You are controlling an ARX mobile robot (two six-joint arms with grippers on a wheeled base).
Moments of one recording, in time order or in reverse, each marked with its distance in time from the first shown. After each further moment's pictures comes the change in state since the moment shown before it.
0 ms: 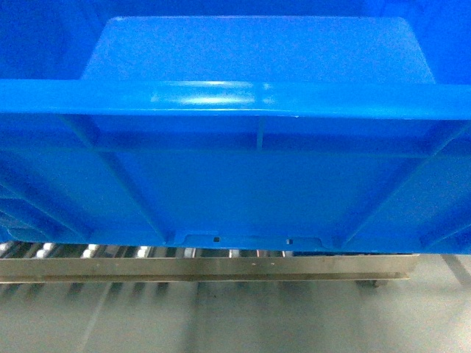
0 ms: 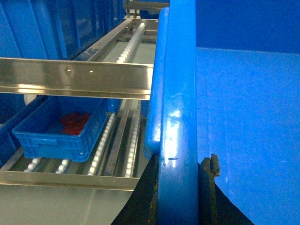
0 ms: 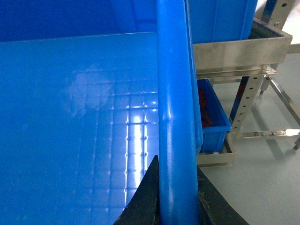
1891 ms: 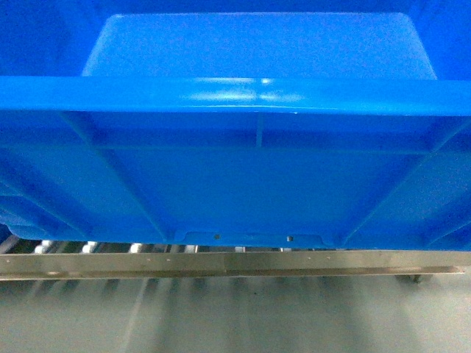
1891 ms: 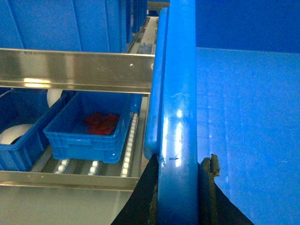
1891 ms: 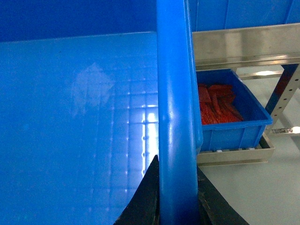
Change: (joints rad) left arm 0.003 0.000 0.000 0.006 0.000 0.001; right arm 0.005 0.000 0.000 0.004 0.002 0.000
